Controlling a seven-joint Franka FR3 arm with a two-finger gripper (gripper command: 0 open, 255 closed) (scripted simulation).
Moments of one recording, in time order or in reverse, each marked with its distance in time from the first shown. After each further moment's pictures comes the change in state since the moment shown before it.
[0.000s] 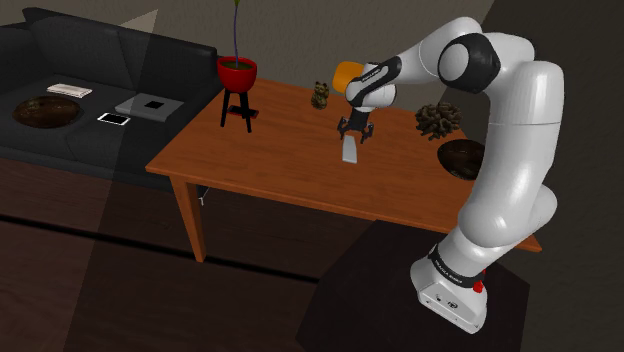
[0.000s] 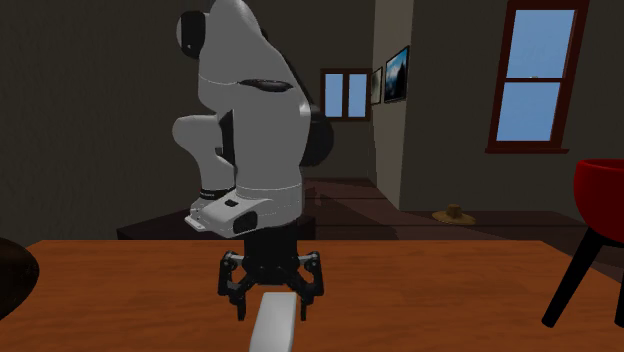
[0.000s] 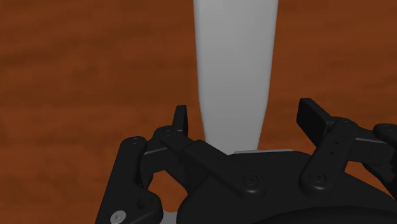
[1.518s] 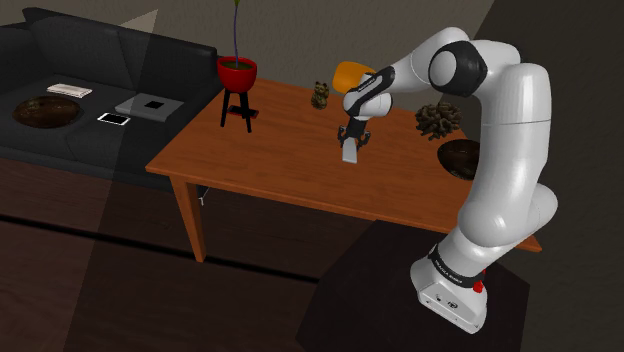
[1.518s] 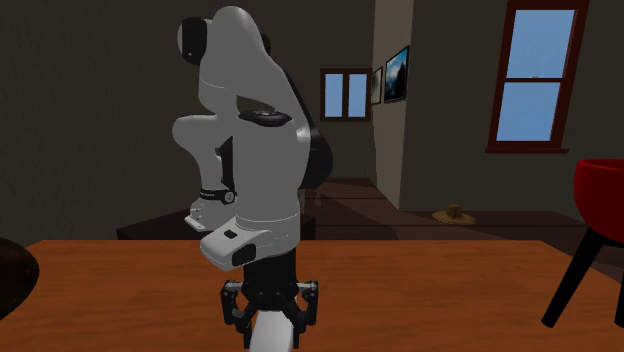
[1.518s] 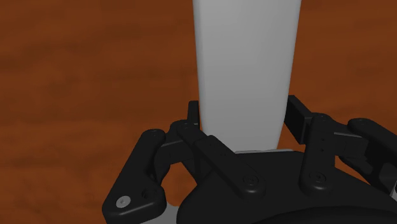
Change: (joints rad) arm -0.012 0.077 0.009 0.010 0.018 0.069 -0.007
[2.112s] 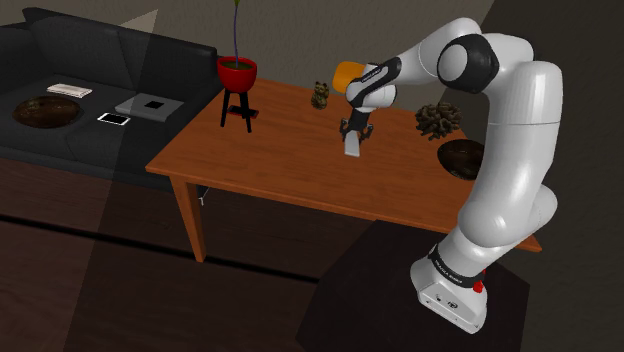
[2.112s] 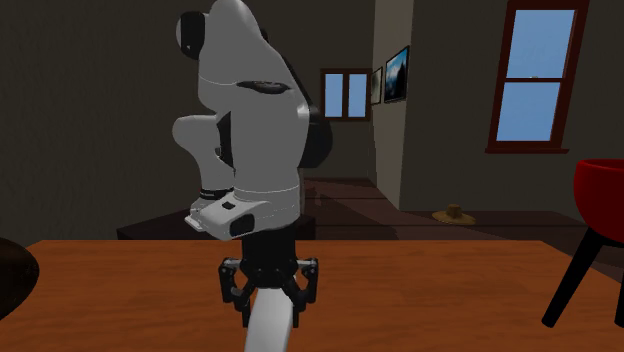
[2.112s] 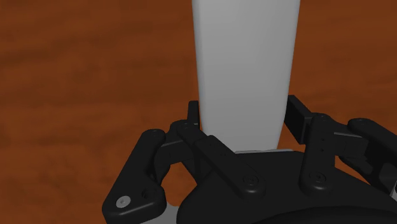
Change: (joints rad) arm 0.008 -0.070 -0.010 -0.006 -0.013 -0.064 0.008
